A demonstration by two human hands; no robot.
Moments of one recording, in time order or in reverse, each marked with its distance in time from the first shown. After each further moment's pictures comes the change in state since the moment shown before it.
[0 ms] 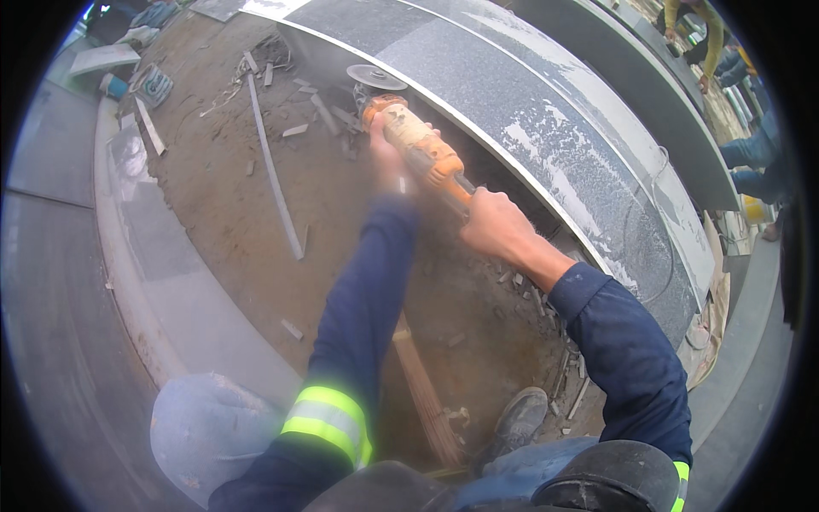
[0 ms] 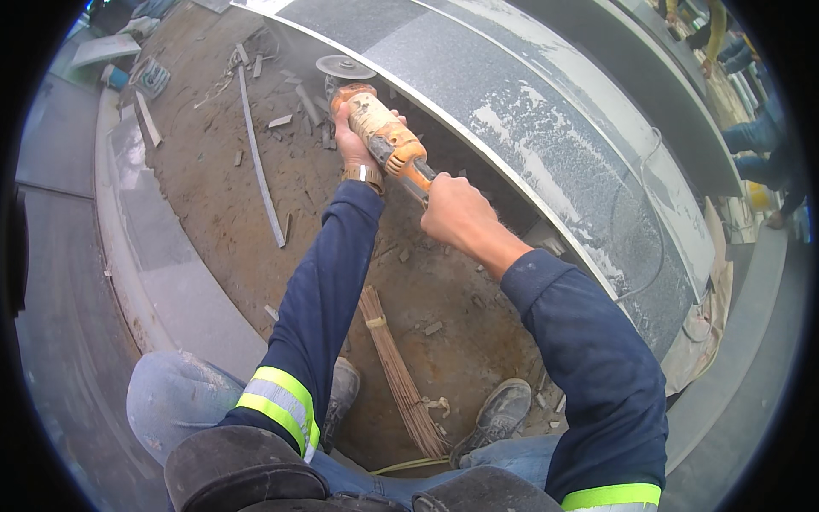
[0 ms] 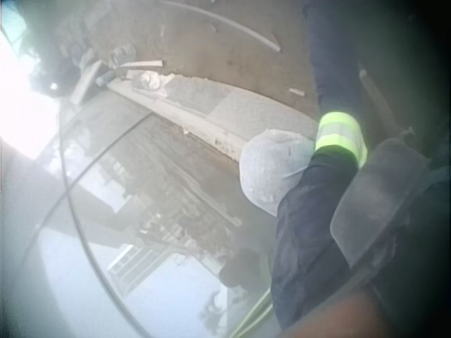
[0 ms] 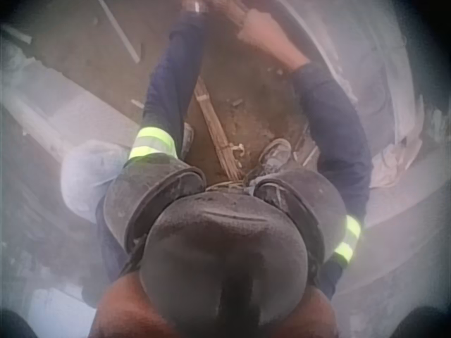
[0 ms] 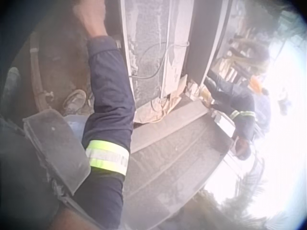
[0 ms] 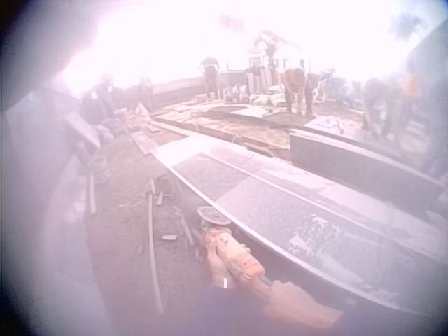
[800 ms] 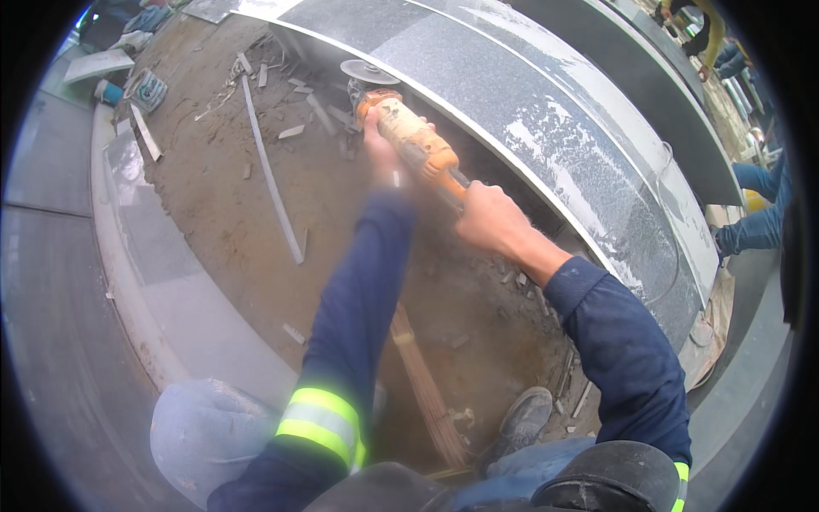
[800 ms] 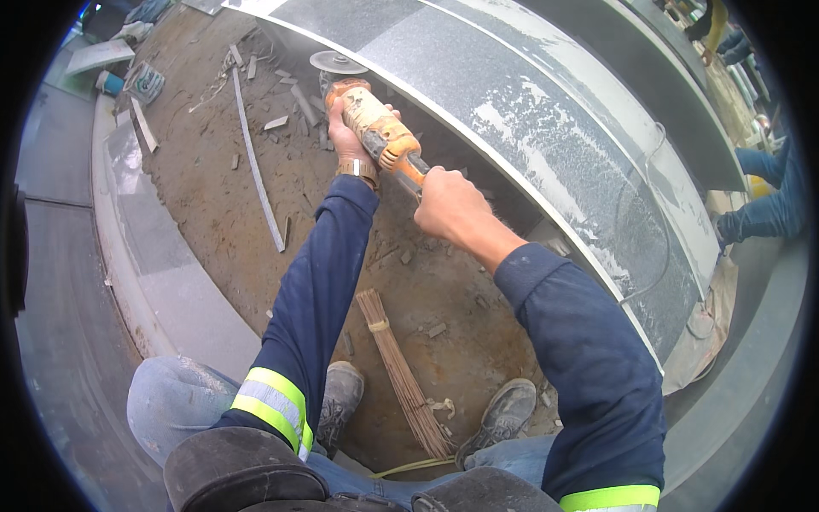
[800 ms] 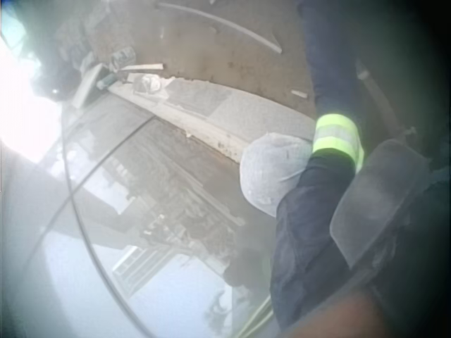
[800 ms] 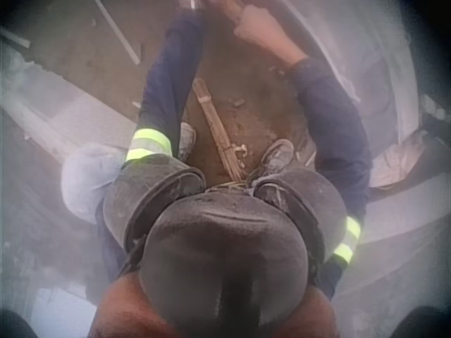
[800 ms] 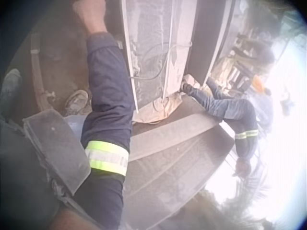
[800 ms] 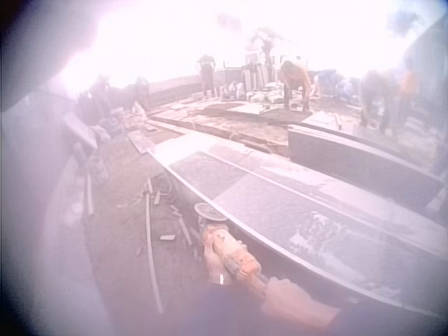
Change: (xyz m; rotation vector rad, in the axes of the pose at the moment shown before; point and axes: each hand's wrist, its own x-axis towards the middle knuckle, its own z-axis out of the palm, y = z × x) left_hand 0.015 0.006 0.000 0.028 0.008 -0.019; right_hand 0.016 -0.008 -0.001 0.011 -0.036 0.040
